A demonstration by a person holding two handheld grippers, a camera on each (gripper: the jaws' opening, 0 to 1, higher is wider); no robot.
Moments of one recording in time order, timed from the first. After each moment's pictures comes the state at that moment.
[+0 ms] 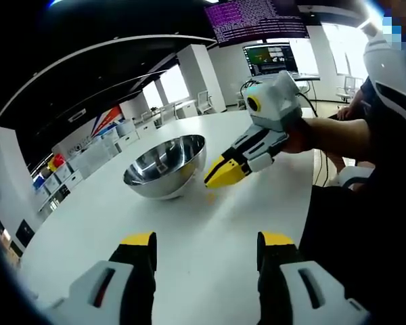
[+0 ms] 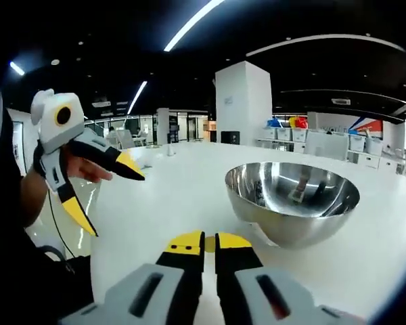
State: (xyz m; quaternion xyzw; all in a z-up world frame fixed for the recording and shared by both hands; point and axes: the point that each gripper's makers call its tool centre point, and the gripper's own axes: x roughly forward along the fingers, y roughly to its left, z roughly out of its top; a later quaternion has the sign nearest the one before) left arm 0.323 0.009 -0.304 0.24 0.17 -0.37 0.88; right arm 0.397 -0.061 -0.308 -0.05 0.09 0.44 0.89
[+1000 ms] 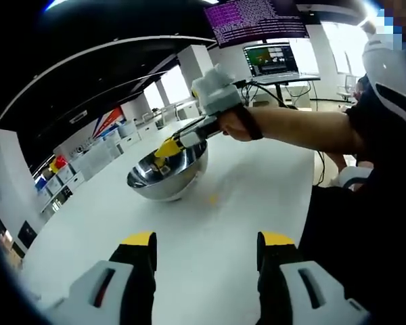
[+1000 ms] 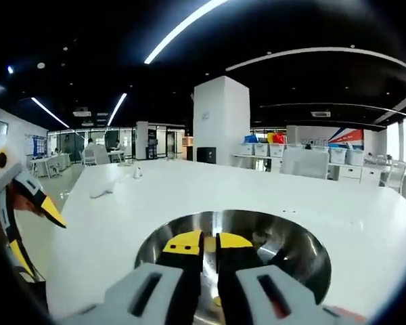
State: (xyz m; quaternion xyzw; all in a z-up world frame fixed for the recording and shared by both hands) left arm 0.322 0.013 -0.298 0.24 0.16 -0.37 0.88; right arm 0.511 -0.060 -0.271 -0.04 0.06 0.38 0.92
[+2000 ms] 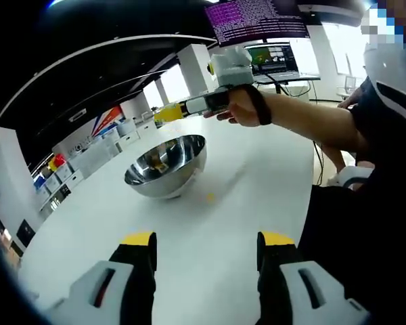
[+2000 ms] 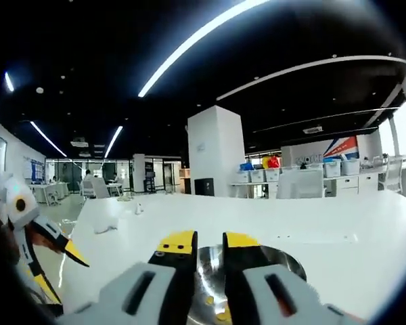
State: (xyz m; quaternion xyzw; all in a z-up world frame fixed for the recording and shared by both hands) left arm 0.322 0.010 -0.303 0.24 0.17 -0.37 0.88; right arm 0.488 -0.092 -0.199 0.04 -0.04 0.37 0.93
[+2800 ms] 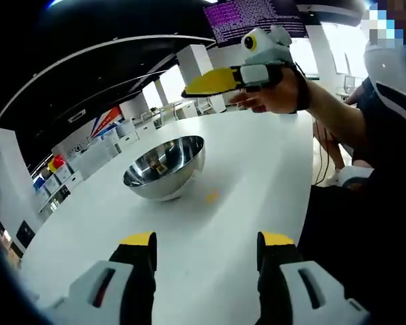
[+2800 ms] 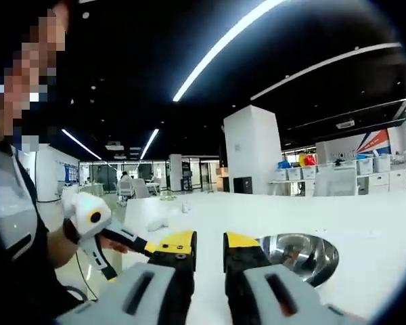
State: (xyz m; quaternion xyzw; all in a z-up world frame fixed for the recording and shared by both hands) left arm 0.321 0.008 -0.302 0.24 0.17 -0.38 0.88; right arm 0.380 -0.077 -0.206 0.03 0.00 0.48 0.87
